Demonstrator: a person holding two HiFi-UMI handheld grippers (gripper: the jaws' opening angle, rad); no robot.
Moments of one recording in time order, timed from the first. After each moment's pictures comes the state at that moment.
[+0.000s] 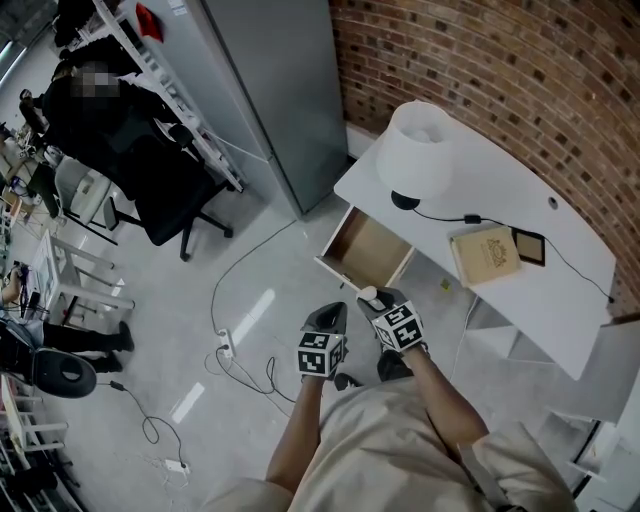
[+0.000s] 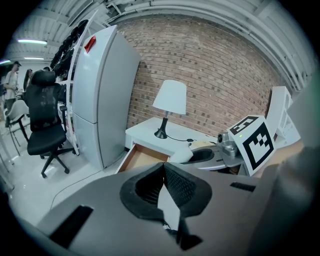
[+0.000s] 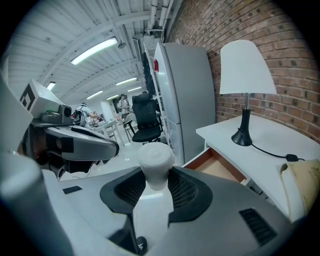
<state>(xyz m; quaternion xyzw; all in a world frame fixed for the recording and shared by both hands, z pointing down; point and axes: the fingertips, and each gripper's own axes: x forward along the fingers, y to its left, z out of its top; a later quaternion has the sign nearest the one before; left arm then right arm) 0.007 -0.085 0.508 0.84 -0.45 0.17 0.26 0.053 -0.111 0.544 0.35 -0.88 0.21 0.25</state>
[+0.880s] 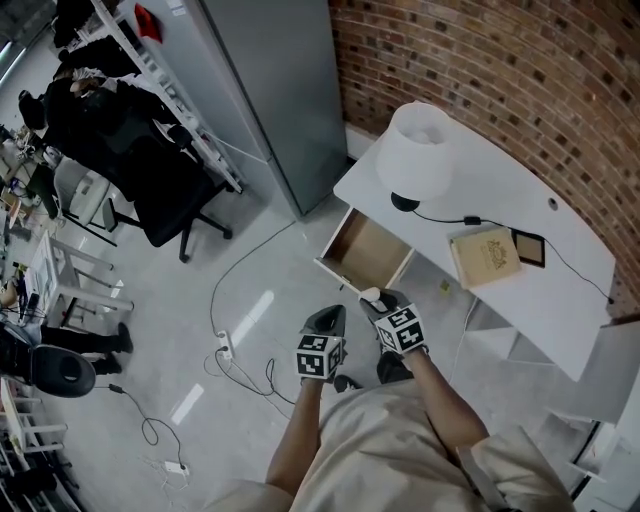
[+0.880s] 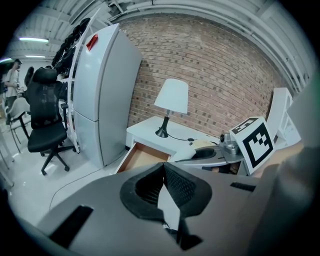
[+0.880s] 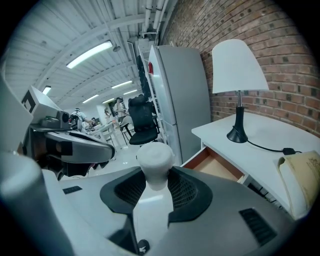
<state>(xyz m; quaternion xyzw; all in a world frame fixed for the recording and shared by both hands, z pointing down) 0.004 -0.084 0.515 0.83 -0.46 0.17 0.27 0.064 -0.114 0.548 0.38 -0.87 0.23 0.23</state>
